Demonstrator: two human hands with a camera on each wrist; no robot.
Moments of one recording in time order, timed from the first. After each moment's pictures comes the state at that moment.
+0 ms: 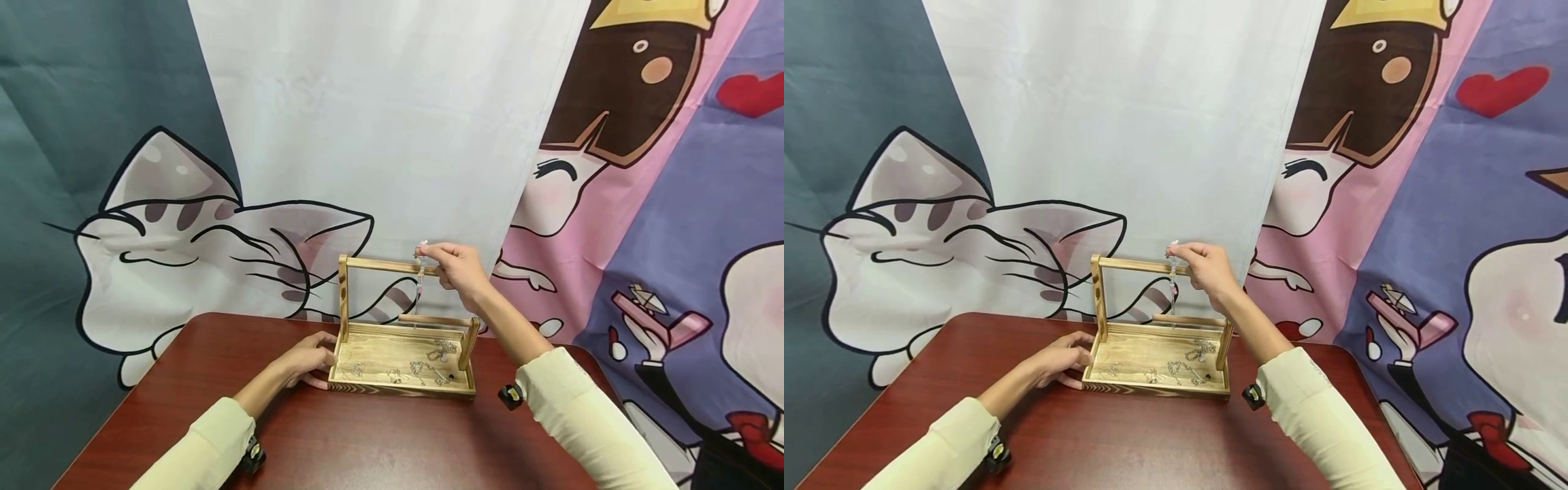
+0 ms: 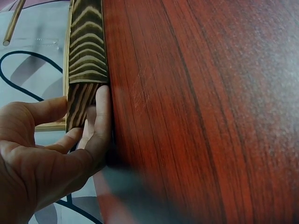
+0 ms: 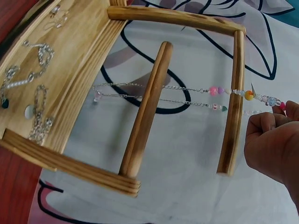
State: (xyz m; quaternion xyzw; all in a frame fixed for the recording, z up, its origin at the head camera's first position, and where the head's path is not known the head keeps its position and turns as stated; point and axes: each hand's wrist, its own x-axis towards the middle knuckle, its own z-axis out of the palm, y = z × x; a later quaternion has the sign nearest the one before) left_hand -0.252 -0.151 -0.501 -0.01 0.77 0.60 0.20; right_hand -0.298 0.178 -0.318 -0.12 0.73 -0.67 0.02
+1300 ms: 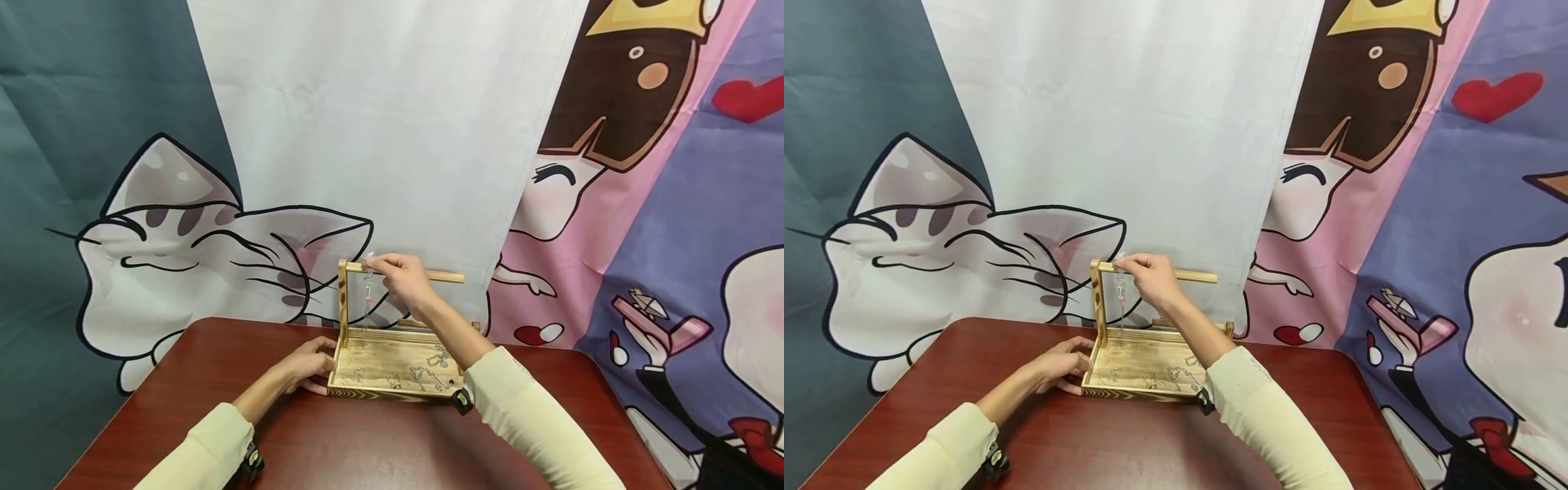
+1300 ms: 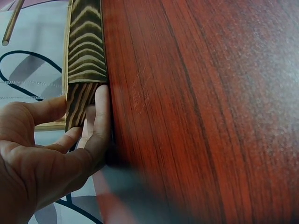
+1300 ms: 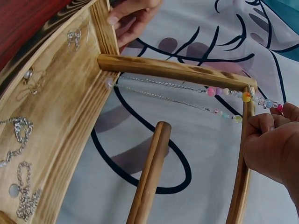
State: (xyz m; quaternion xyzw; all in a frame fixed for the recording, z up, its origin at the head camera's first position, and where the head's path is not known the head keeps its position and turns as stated) left_hand -0.251 -0.150 -0.504 -0.01 0.77 0.60 0.20; right_hand -0.295 0.090 -0.335 -0.14 0.72 -0.68 0.05
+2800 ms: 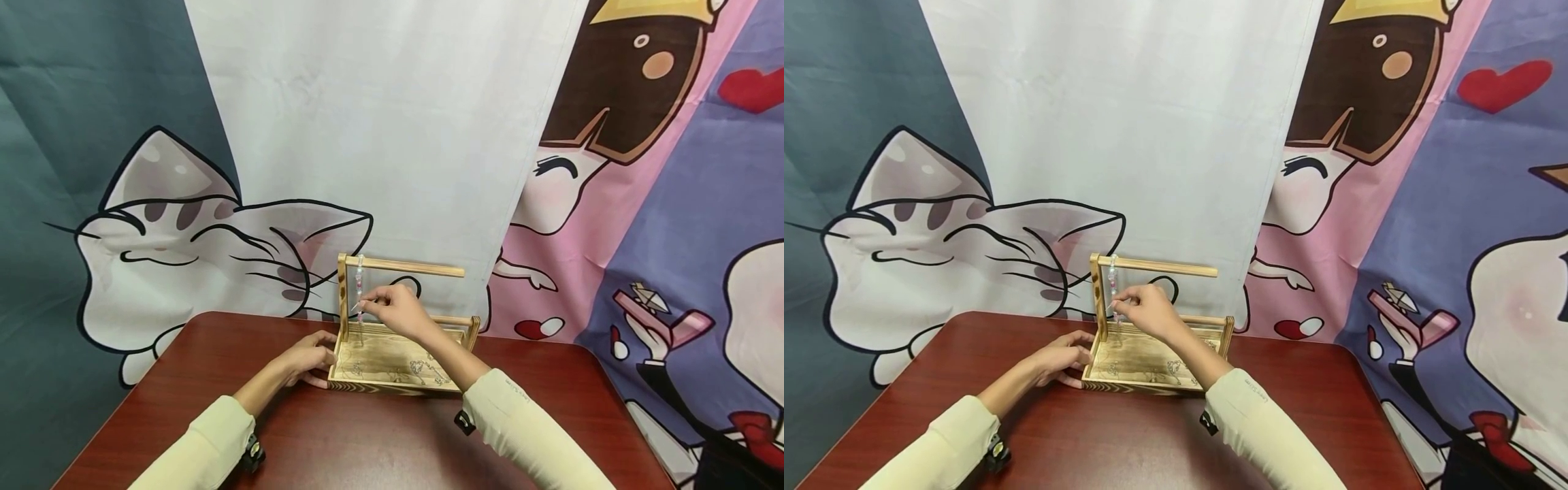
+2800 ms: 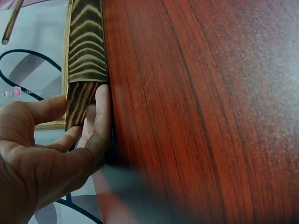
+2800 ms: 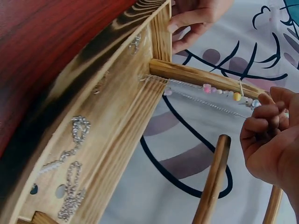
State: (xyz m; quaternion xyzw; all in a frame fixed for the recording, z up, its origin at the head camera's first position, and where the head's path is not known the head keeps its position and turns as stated) left_hand -0.252 -0.151 -0.500 -0.01 0.77 0.60 0.21; right_hand -0.283 0.097 -0.394 -0.27 0.85 -0.45 0.00
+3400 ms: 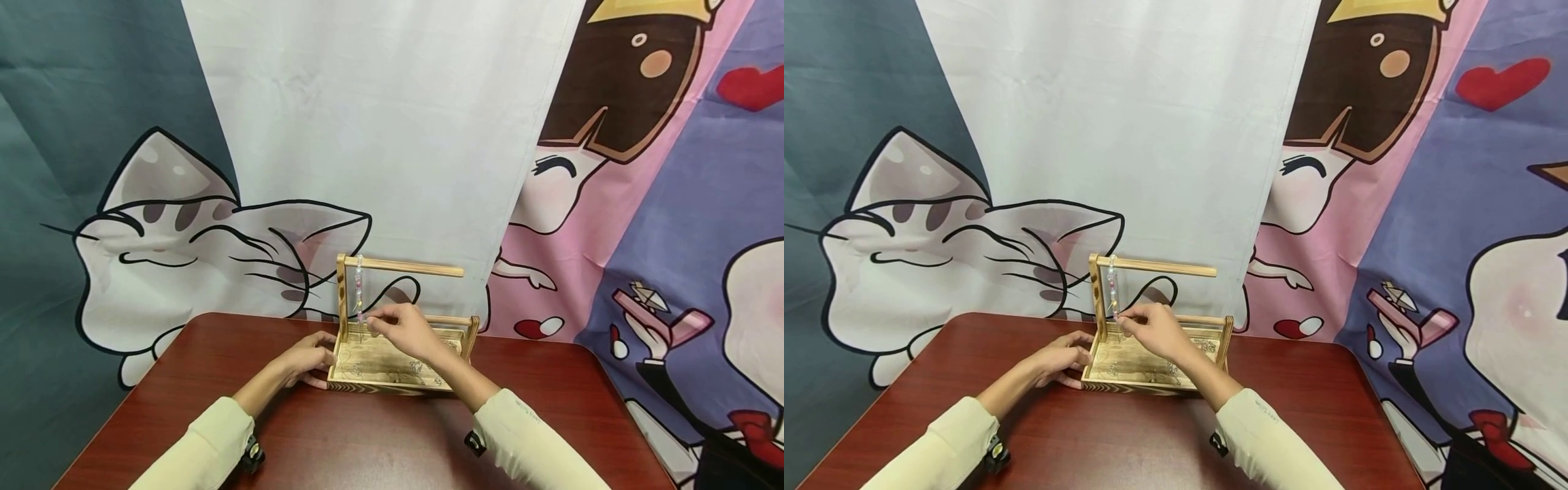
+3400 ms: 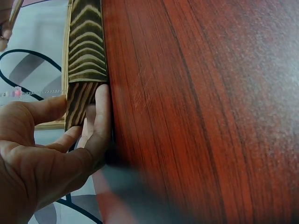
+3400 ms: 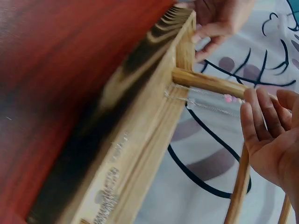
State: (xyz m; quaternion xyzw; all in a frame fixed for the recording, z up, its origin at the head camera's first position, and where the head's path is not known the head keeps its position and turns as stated) left_hand -0.251 -0.150 -0.499 -0.02 0.77 0.60 0.21; right_hand -0.263 0.113 -0.421 -0.26 0.85 -0.45 0.01
